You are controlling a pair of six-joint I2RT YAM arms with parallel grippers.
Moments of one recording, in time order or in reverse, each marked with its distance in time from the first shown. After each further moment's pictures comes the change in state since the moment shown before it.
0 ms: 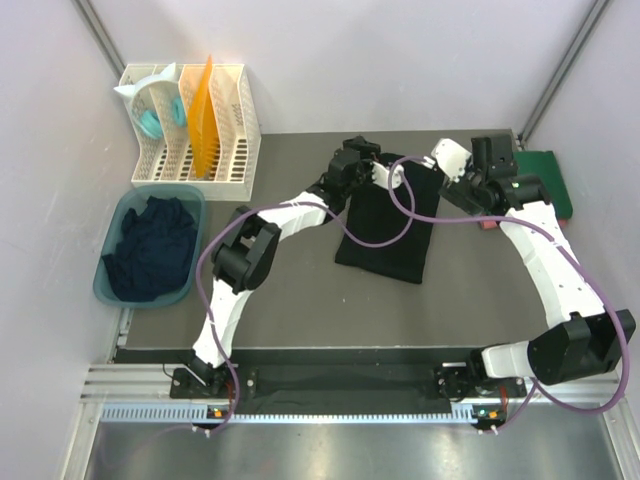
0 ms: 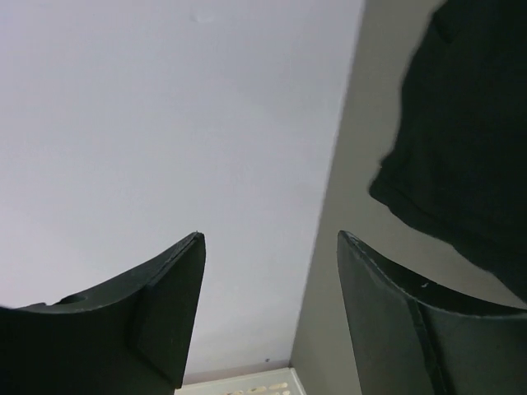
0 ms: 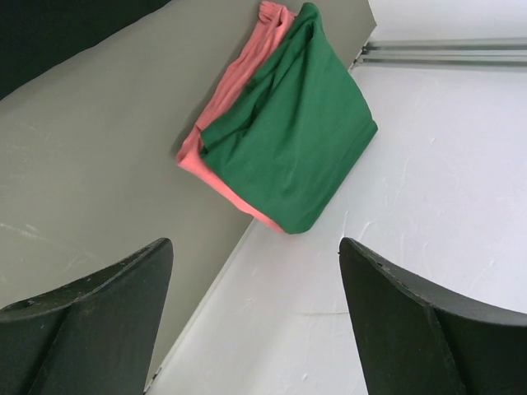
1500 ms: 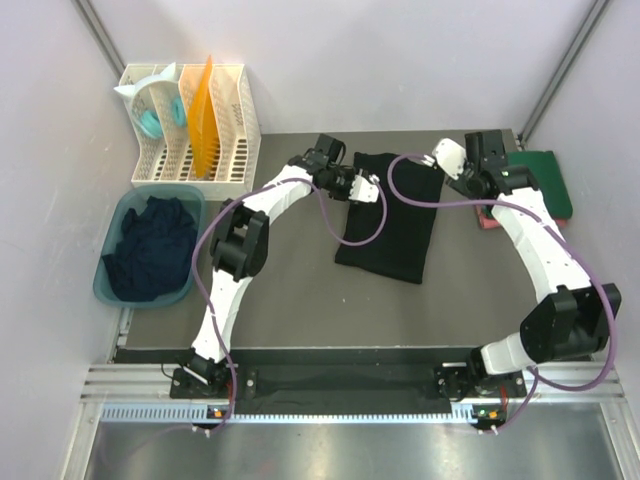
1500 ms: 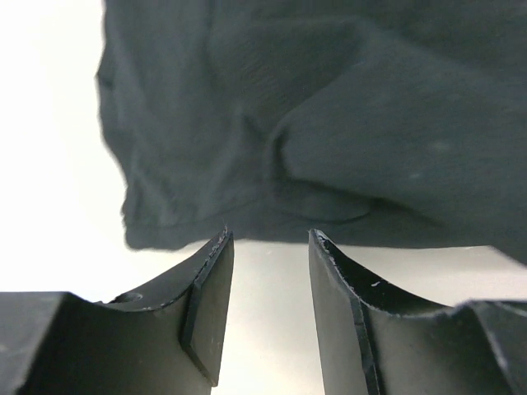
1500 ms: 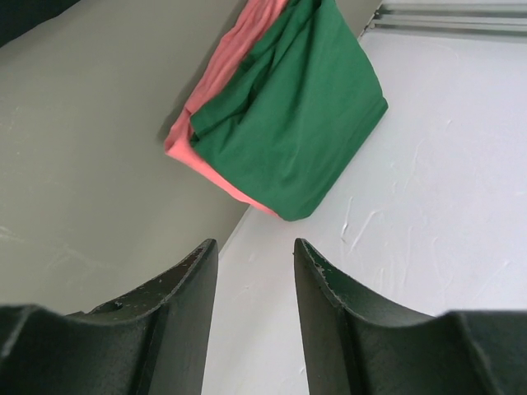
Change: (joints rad) left arm 0.153 0.099 0.345 -0.966 0.660 0.113; right arm -0.026 0.105 0.016 0.017 0.065 -0.004
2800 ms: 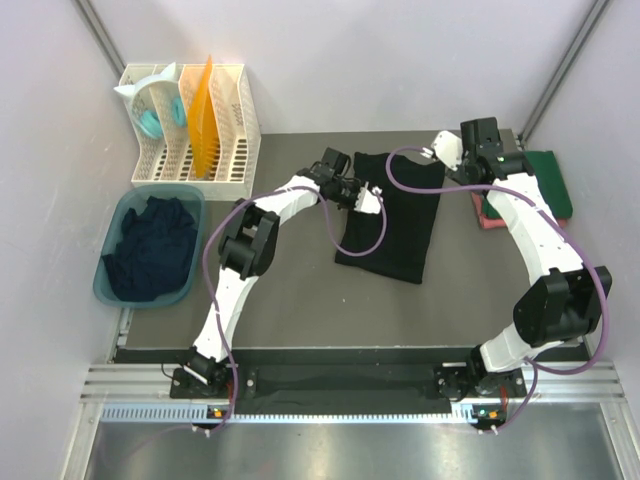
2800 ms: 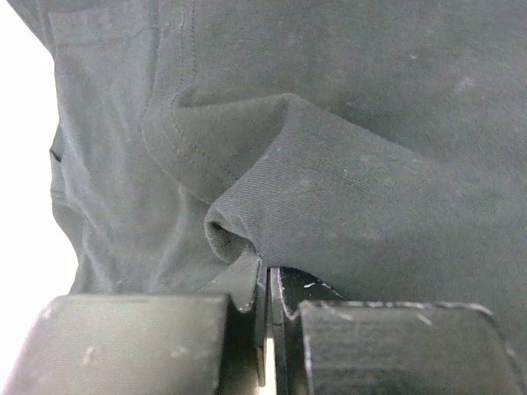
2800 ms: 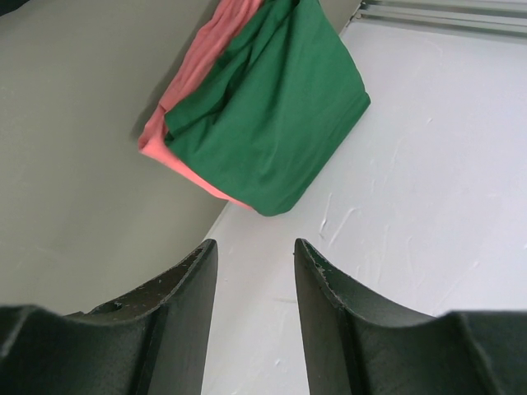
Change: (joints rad) left arm -0.022 0.077 -0.039 0.094 0.154 0.010; right arm 0.002 0.108 0.129 -0.054 0.055 -0.026
